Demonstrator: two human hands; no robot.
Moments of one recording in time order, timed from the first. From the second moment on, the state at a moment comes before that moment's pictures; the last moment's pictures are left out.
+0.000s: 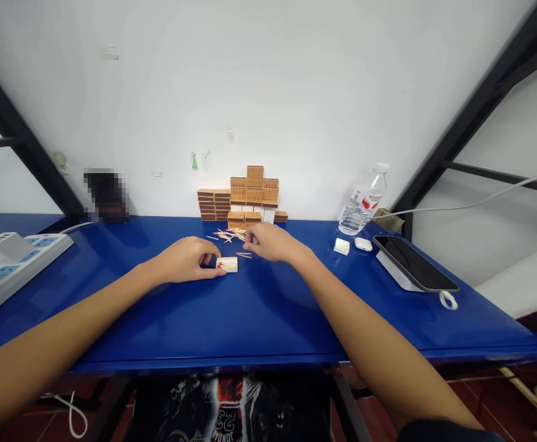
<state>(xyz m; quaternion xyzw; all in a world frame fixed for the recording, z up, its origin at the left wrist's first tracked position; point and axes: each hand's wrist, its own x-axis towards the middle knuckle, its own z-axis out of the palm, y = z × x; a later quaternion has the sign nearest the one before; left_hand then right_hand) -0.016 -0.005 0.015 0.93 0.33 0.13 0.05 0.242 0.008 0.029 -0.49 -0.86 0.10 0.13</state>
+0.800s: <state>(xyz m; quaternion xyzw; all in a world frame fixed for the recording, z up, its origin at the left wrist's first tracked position) -0.016 -0.005 0.015 0.93 0.33 0.12 0.04 0.216 -0.009 0.020 -0.39 -0.90 0.13 0.13</state>
